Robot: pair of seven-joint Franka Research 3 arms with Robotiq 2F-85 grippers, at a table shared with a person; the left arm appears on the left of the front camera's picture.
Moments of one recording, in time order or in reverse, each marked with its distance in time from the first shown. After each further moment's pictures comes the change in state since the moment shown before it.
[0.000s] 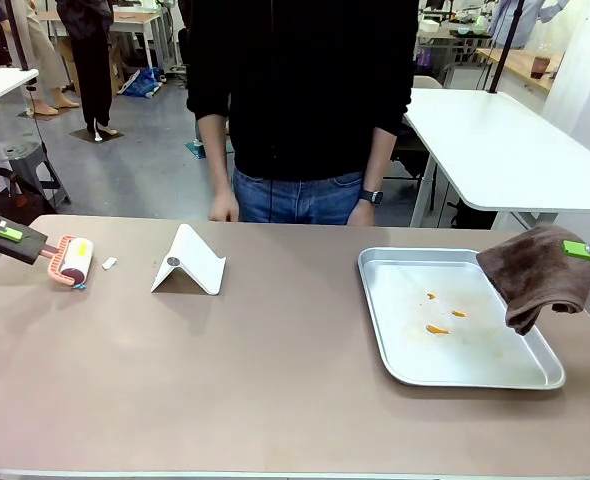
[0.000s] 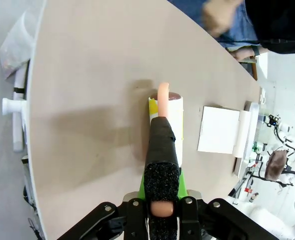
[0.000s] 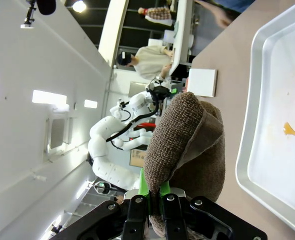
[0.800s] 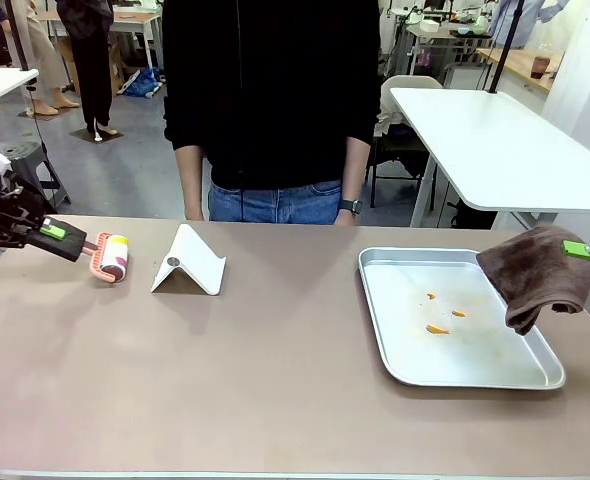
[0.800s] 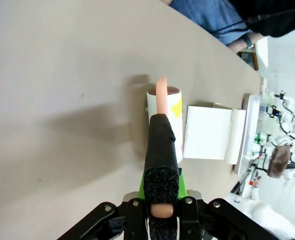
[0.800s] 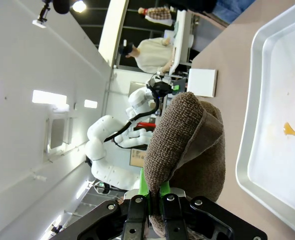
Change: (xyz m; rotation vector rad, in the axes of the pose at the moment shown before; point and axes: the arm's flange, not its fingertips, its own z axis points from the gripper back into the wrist) left arm 0.002 -0.050 -0.057 0.005 0.039 -0.050; right arm 0.000 0.000 0.000 0.000 0.000 0.000
